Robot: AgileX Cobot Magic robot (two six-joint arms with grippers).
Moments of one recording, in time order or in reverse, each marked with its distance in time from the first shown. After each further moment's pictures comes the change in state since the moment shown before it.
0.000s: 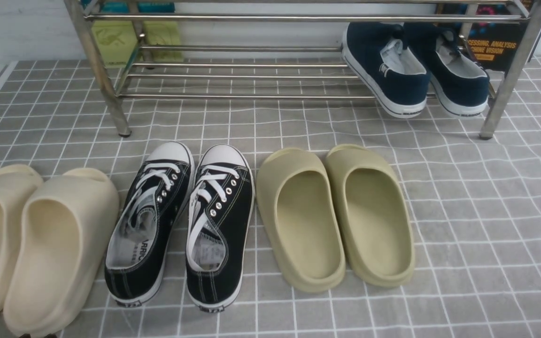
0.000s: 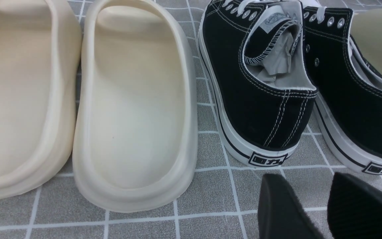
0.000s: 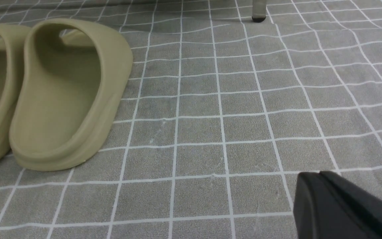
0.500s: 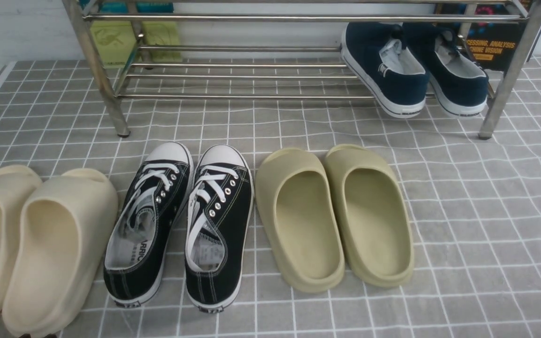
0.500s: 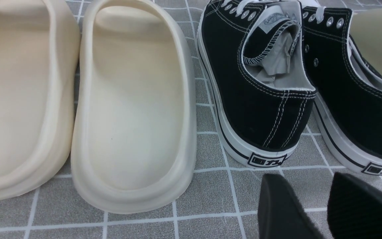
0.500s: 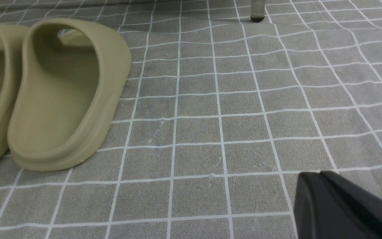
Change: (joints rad) right arm 0.000 0.000 0.000 -0.001 0.000 0.000; left arm 0.000 0.000 0.000 0.000 0.000 0.000
